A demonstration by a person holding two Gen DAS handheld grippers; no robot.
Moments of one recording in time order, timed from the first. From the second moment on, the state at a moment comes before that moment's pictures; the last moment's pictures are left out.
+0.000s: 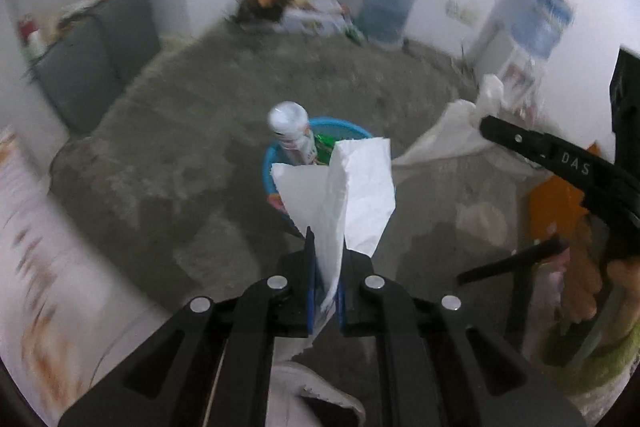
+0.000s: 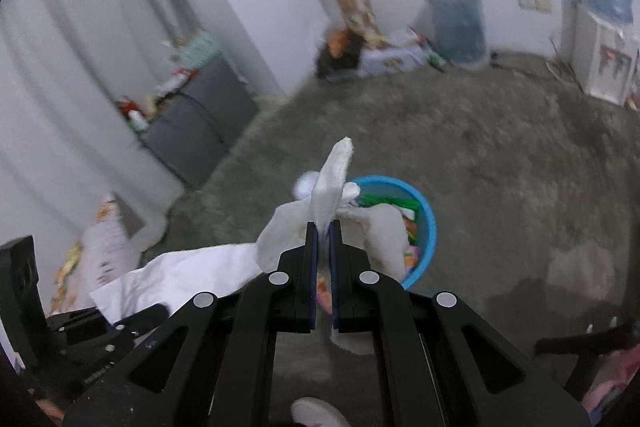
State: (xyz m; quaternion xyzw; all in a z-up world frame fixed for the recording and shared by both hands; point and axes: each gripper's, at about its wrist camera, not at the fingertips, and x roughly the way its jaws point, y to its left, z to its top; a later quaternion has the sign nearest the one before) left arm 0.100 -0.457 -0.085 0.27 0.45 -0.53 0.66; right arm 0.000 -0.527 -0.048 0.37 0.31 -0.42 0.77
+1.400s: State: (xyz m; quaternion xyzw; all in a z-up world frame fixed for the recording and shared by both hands) left arm 0.083 -0.144 0.060 0.05 0.32 -0.28 0.90; right arm 0.070 -0.276 0.055 0.11 0.33 -0.25 0.90
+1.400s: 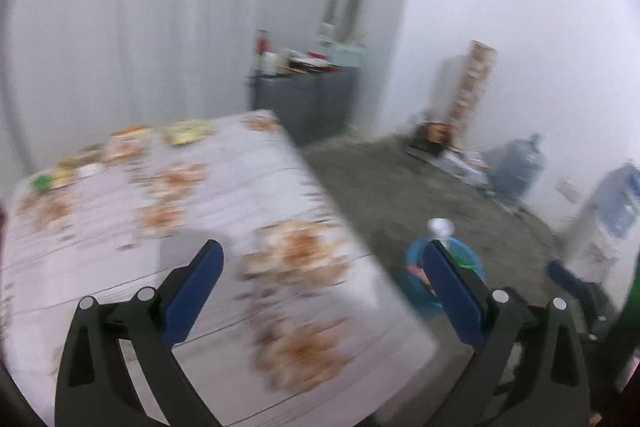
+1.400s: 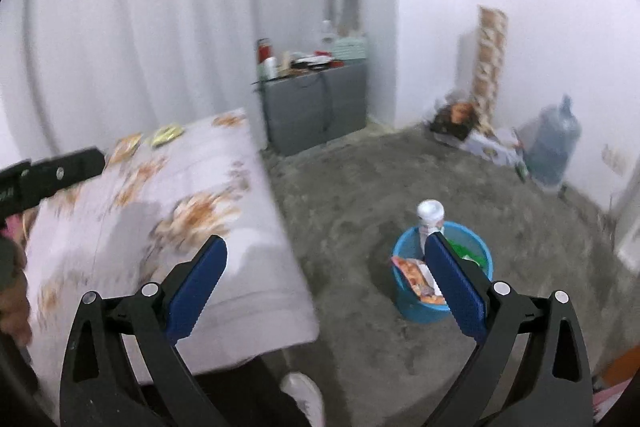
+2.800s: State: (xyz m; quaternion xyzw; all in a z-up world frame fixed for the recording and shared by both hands) left arm 0.018 -0.045 -0.015 0.09 0.41 -0.09 0.90; right arm 0.061 -0.193 0.014 0.03 0.43 -0.23 0.87
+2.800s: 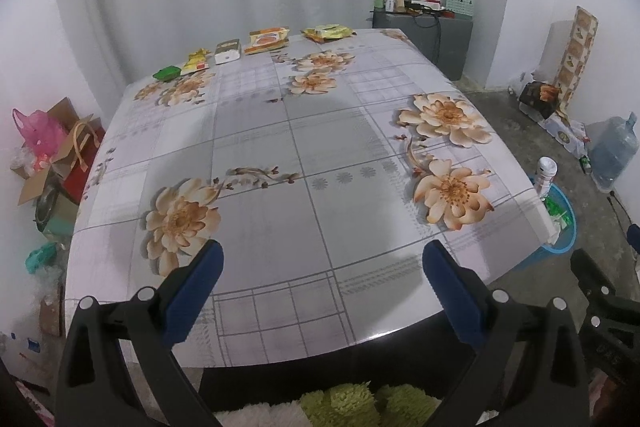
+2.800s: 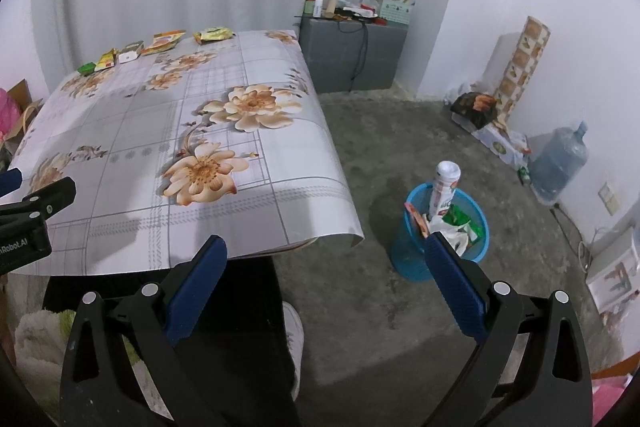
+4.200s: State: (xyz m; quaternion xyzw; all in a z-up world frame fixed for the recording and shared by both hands) left arm 0.012 -0.041 -0.018 0.11 0.43 -0.08 0.89; right arm 0.059 -0.199 0.014 0.03 0.43 -0.21 0.88
